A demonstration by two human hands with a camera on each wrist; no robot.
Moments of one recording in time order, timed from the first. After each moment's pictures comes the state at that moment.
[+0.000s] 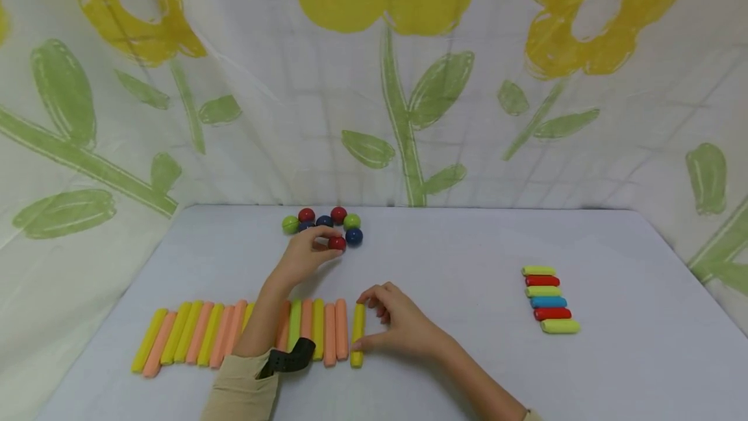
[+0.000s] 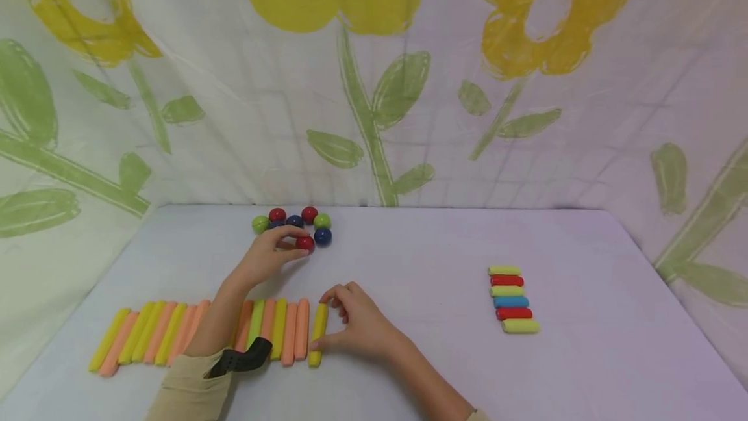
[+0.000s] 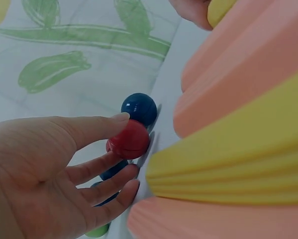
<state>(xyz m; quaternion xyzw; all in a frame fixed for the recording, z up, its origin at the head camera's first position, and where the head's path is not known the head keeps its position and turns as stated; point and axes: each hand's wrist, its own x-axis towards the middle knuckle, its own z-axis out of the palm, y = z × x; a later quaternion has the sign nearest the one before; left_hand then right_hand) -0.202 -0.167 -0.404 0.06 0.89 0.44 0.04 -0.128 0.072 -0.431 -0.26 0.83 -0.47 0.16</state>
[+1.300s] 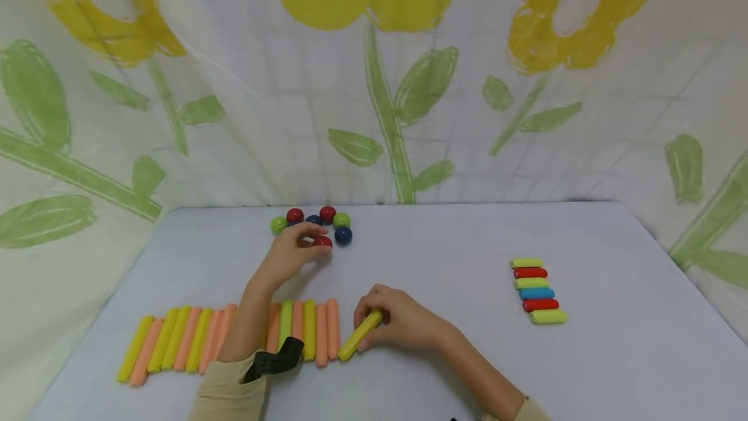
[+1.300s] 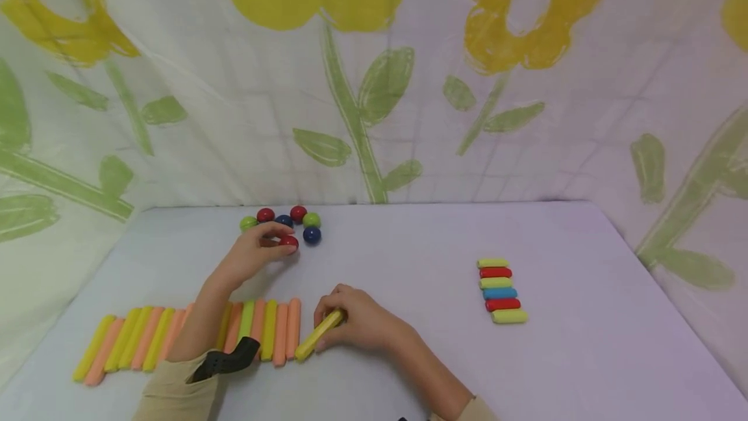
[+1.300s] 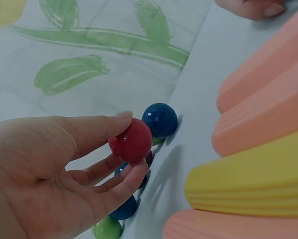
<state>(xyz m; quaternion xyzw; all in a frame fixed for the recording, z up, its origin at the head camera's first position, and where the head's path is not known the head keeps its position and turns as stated) -0.199 -0.171 -0.389 0.06 0.88 0.47 0.06 -0.135 0.088 -0.425 -0.31 0.80 -0.46 0.21</state>
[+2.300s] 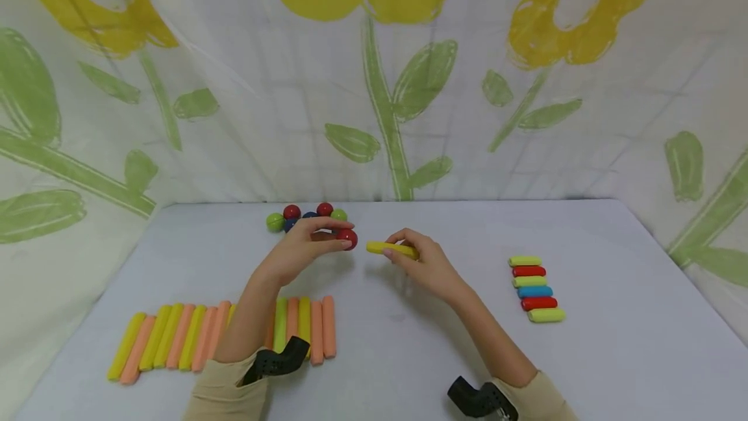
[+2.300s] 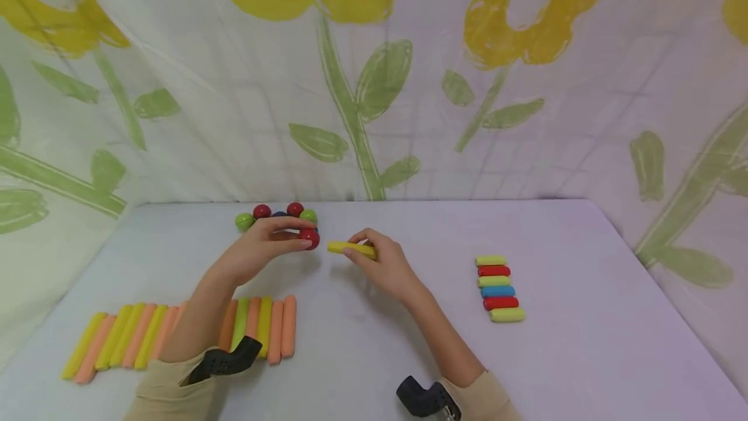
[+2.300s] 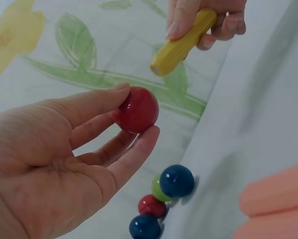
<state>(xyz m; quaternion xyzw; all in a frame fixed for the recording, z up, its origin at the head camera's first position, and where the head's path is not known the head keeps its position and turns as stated) -0.195 -0.146 -0.365 0.14 0.81 0.56 0.14 -0.173 0.116 -0.391 -0.15 0.85 -0.51 0.06</state>
